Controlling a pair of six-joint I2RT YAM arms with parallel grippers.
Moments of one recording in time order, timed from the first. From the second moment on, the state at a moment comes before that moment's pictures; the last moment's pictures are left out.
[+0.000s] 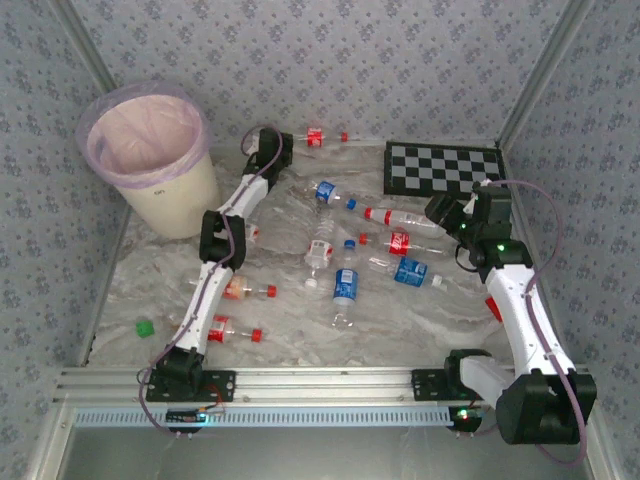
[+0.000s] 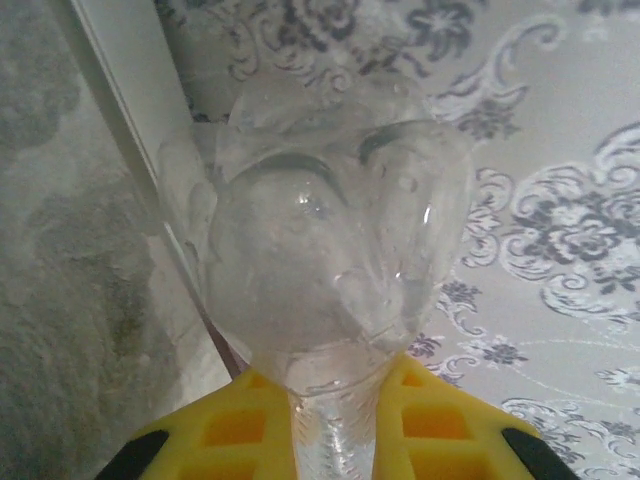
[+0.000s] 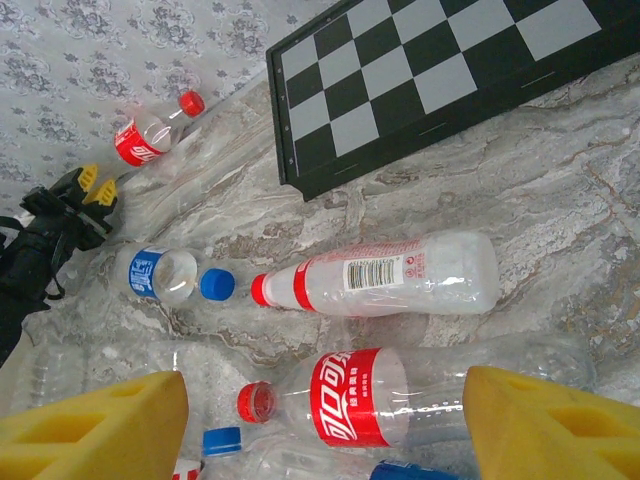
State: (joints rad) left arm -0.29 2.96 2.67 -0.01 -0.01 -1.58; right arm 0.00 1.04 0.89 -0.45 -0.15 0.56
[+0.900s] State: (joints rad) left arm -0.46 2.30 2.47 -0.18 0.28 -1.05; right arm 0.01 0.99 0.88 -0.45 -0.15 0.56
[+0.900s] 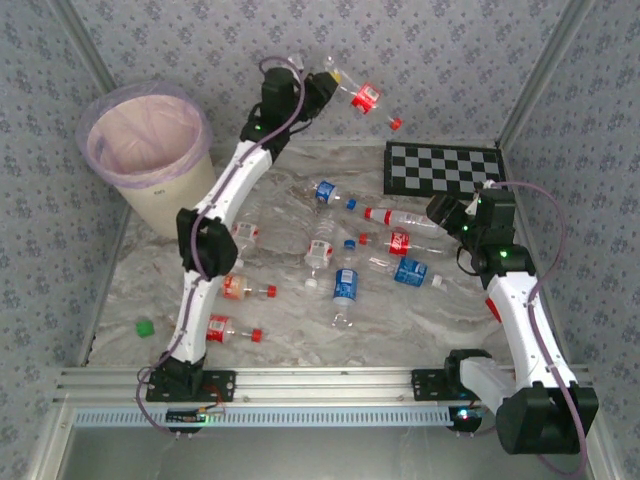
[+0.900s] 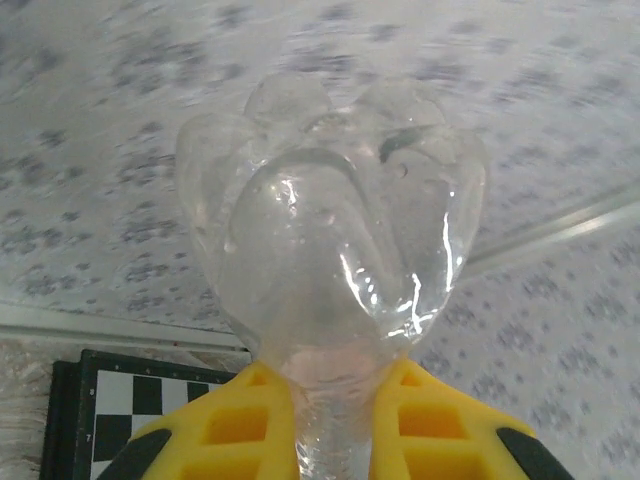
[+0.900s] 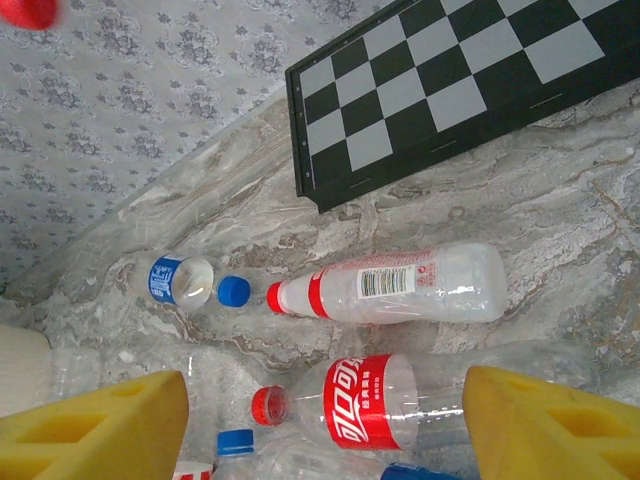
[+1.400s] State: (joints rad) left arm -0.18 1.65 2.18 -0.59 0.28 -0.63; right arm 0.02 0.98 0.79 -0.36 -0.18 0.52
